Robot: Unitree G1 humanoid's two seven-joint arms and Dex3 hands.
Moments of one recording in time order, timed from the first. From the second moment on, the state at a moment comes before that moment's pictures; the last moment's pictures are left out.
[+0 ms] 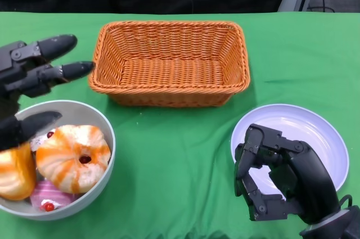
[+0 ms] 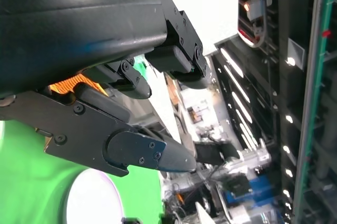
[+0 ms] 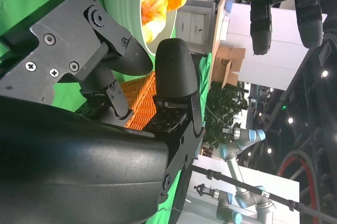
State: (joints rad) left arm -0.15 0.33 0.29 0.02 -0.48 -0.29 -0.57; right arm 0.07 0.00 0.18 -0.01 0.09 -0.46 0.32
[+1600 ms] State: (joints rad) left arm -0.35 0.42 0.18 0.84 0.10 -0.54 -0.05; right arm 0.06 0.01 0.18 0.02 0.09 -0.49 0.32
